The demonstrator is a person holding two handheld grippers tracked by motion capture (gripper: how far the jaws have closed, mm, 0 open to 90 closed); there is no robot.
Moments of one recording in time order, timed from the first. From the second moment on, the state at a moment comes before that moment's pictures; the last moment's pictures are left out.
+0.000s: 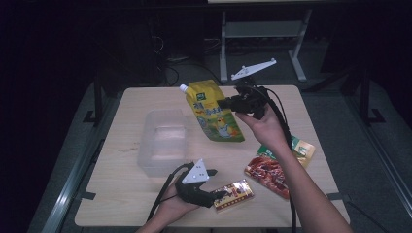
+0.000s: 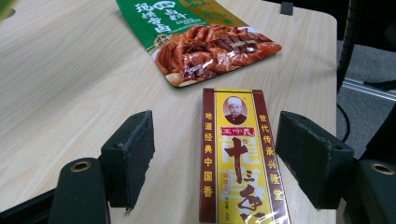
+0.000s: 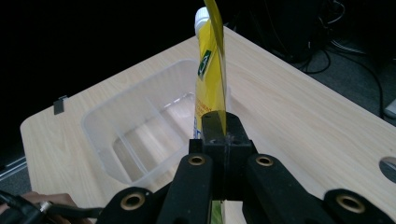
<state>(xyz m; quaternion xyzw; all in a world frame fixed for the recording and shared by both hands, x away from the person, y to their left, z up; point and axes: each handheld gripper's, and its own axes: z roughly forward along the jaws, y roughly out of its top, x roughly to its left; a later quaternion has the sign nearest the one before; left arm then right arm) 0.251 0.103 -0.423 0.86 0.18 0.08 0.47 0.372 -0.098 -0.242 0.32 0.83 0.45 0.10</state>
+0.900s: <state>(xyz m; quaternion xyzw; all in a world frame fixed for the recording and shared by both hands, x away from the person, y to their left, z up) 0.241 0.124 -0.417 0.86 0.17 0.08 0.48 0.381 -0.059 -0.236 0.25 0.83 0.49 0.04</state>
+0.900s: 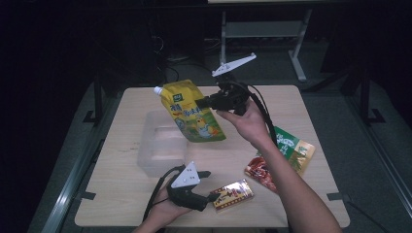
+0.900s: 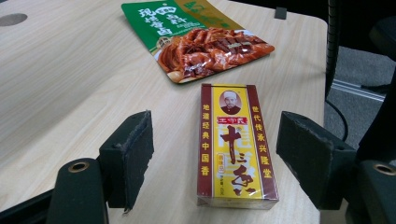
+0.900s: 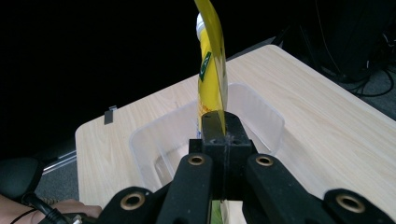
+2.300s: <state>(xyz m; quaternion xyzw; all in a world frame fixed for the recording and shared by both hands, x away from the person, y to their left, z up) 0.231 0.128 -0.421 0.86 0.15 0.08 0.47 0.404 0.053 -0.286 0.21 0.84 0.49 -0.01</state>
